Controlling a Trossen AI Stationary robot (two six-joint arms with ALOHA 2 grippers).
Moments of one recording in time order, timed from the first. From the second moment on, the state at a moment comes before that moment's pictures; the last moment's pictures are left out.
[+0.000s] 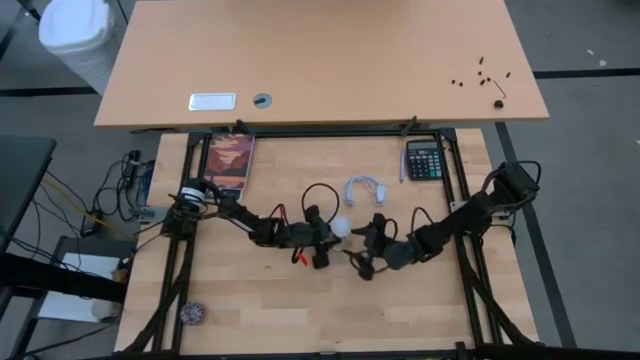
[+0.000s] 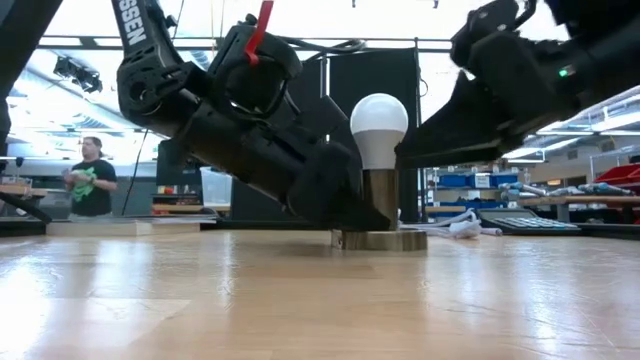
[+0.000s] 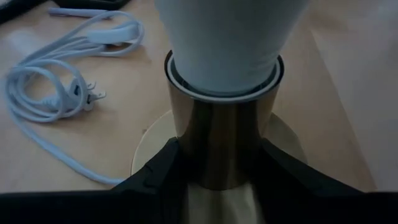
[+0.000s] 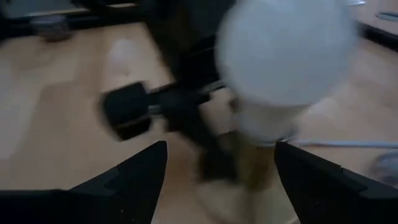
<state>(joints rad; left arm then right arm) -0.15 2.07 0.85 0.74 -0.32 -0.11 0.46 1.64 0.55 0.56 0.70 0.39</state>
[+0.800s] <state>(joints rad) -0.16 2.07 0.85 0.72 -0.26 -0.13 0.47 1.64 0.55 0.62 0.53 0.34</state>
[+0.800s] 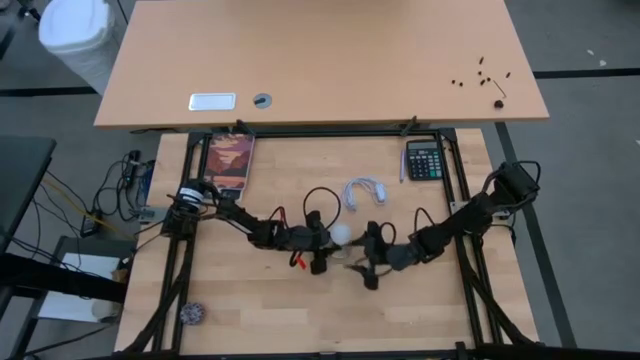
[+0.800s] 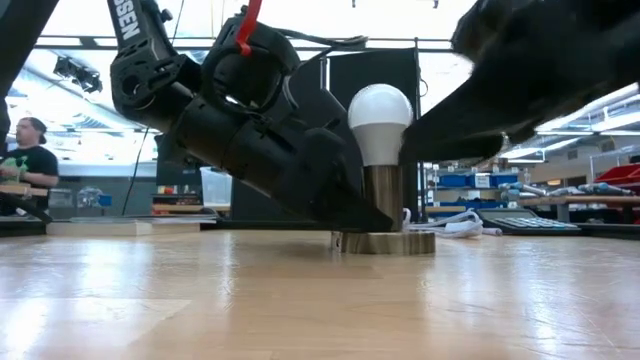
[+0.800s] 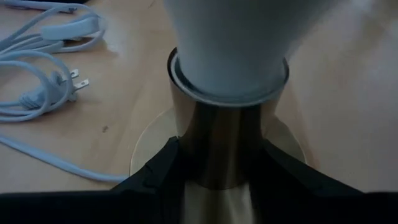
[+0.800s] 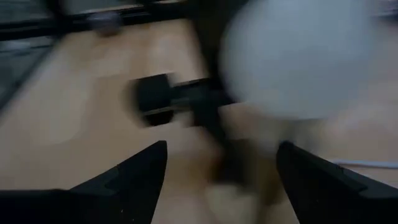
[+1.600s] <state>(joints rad) -0.15 2.07 0.85 0.72 -0.24 -0.11 0.29 1.50 0.55 0.45 0.41 0.26</state>
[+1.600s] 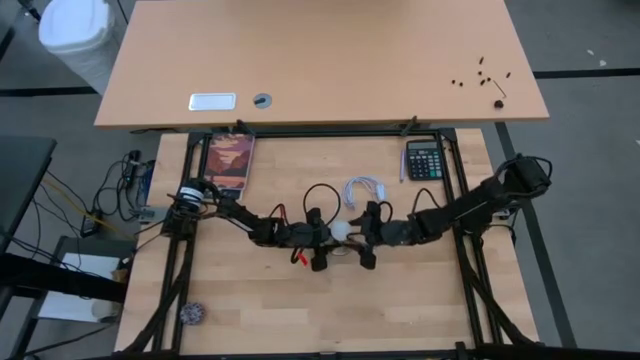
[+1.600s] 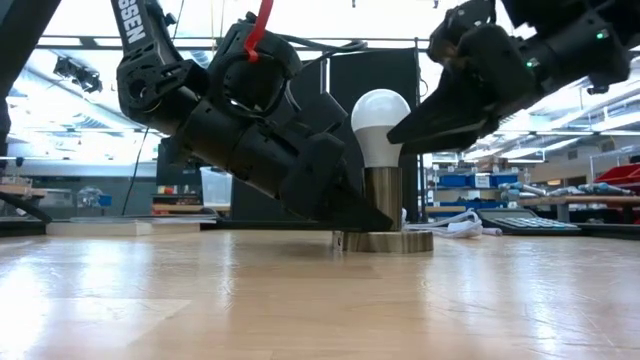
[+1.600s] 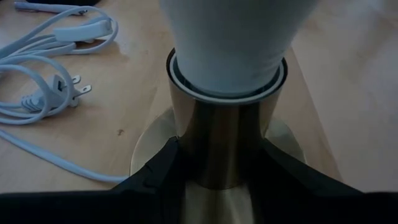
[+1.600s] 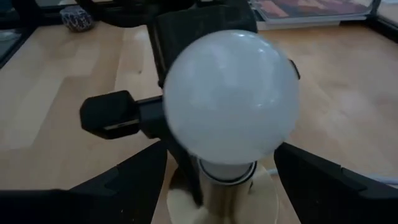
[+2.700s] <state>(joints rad) -0.15 2.07 0.85 0.76 -0.23 -0.11 0.19 1.68 0.55 0.74 0.28 0.09</state>
